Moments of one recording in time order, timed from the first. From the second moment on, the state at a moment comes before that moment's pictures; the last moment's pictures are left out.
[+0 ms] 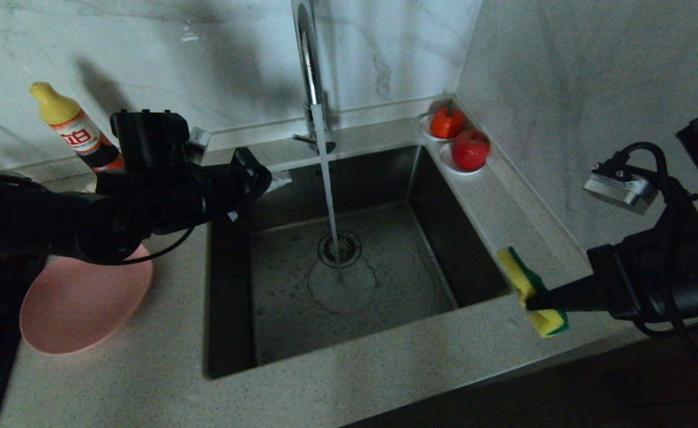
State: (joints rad) left arm -0.23 1.88 -1.27 -0.49 -0.39 -0.88; right arm 0.47 1.40 -1.28 0.60 0.31 0.41
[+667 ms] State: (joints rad) left arm -0.23 1.95 -1.31 -0.61 -0.38 -0.90; right arm 0.45 1.40 -1.27 0.60 0.31 0.41
